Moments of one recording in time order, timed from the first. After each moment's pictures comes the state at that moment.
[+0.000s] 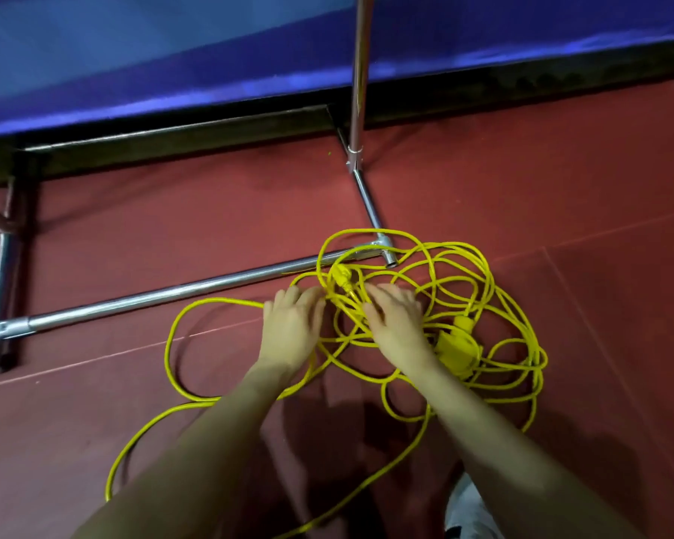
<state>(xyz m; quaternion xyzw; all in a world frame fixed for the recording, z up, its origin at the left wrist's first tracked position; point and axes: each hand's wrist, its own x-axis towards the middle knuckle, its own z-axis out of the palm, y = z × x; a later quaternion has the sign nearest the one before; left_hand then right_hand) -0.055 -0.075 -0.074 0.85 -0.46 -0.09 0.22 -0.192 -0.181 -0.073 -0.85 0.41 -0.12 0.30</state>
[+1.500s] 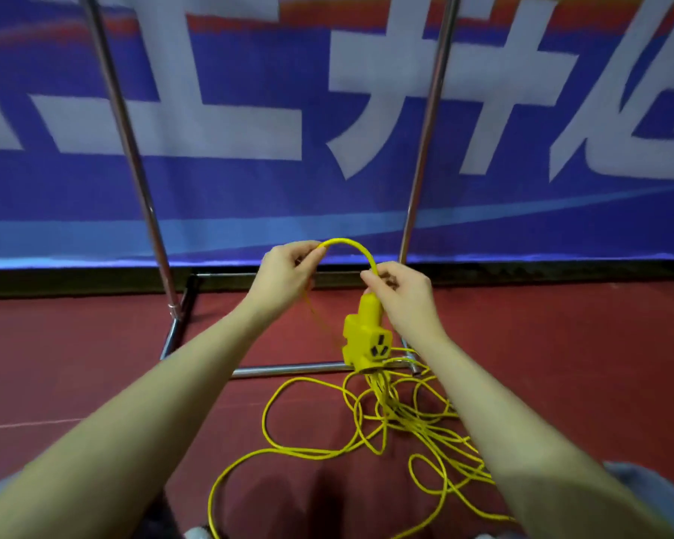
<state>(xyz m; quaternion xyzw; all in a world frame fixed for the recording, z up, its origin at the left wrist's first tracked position) 0.005 0.040 0.264 0.74 -0.42 -0.08 0.52 -0.136 -0.076 0.242 -0.80 0.23 -0.35 0.43</state>
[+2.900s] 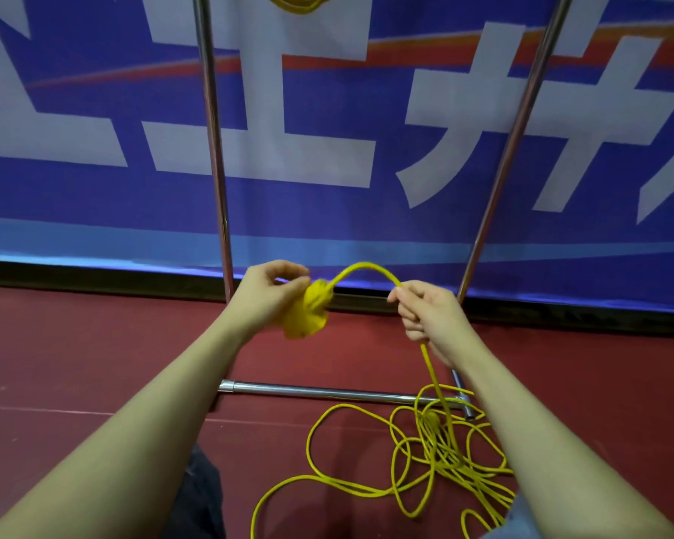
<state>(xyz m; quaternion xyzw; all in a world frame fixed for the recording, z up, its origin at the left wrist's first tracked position) 0.072 0.133 0.281 0.74 -0.28 -0.15 0.60 -0.079 -0.051 0.271 -0.71 0.18 -0.18 0.66</state>
